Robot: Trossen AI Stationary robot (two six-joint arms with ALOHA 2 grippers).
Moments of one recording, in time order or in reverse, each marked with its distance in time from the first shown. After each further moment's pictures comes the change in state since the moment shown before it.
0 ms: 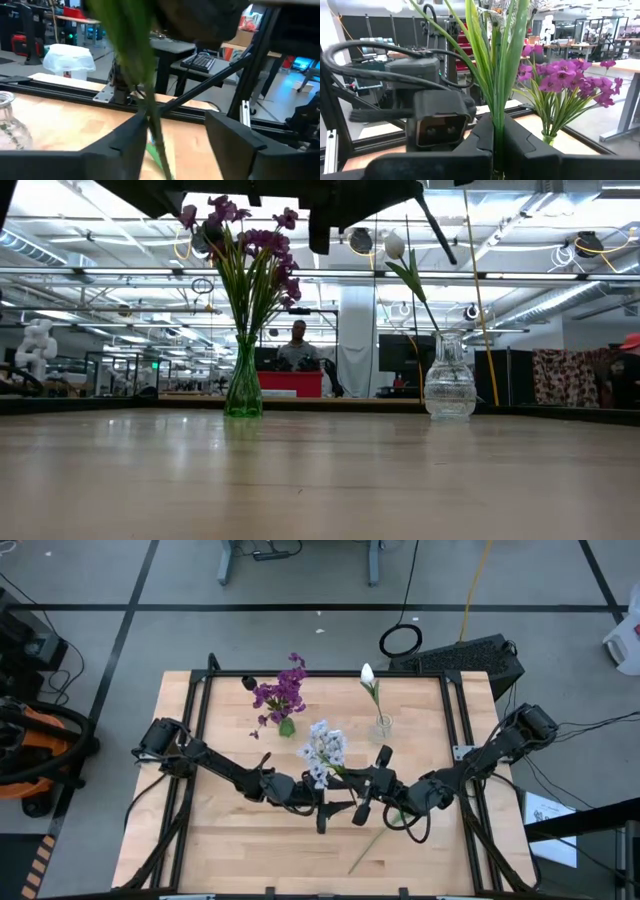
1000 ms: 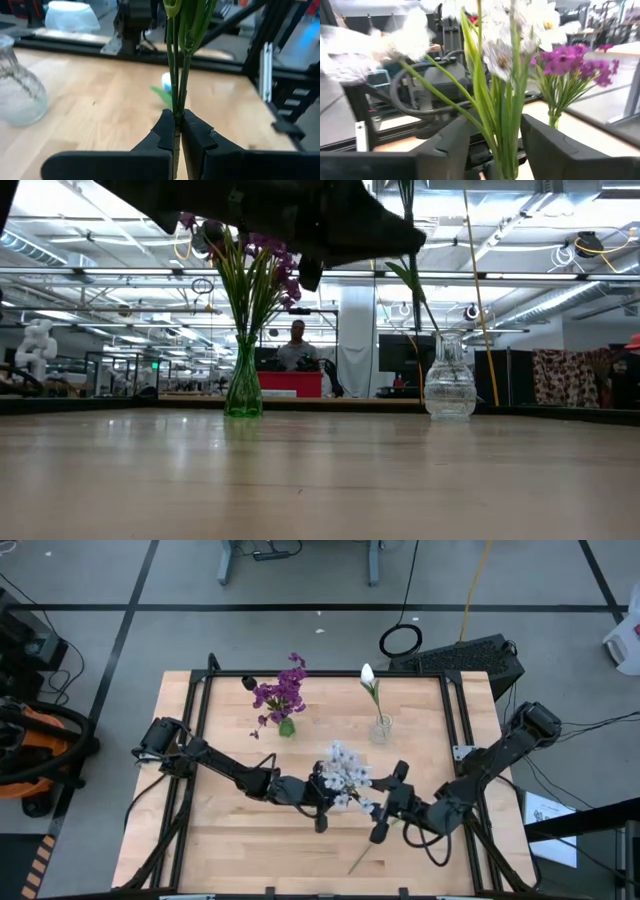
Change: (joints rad) left arm 0.019 0.001 0.000 -0.258 0.028 -0.028; right arm 0.170 -0.049 0.000 -0.124 0.163 0.125
